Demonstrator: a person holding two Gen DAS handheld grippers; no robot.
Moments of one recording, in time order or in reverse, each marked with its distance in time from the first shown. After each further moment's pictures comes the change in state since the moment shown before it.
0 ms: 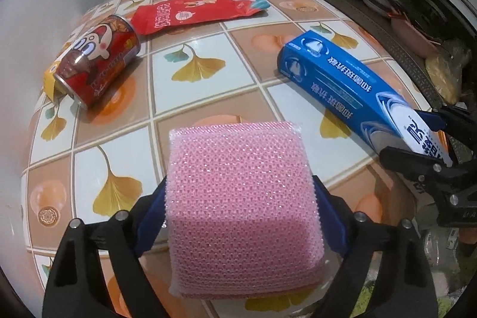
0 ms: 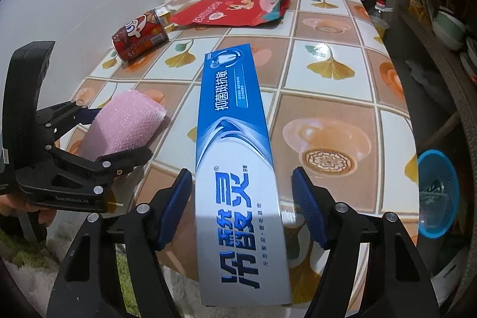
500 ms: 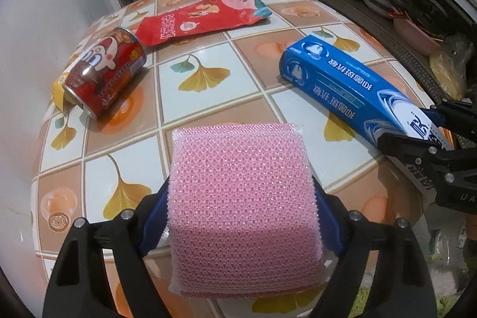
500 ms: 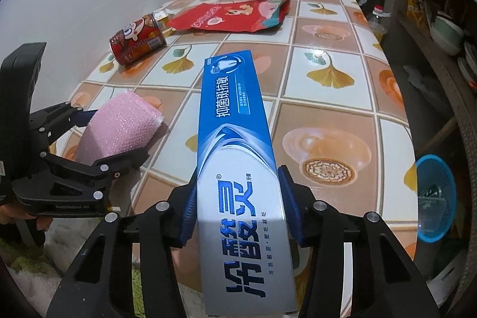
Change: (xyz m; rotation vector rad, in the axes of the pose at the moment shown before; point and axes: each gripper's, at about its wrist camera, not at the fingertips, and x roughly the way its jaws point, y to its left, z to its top) left arm -0.005 -0.003 -0.001 0.027 -0.041 0.049; right arm 0.001 0.002 0.002 -0.005 -0.023 -0.021
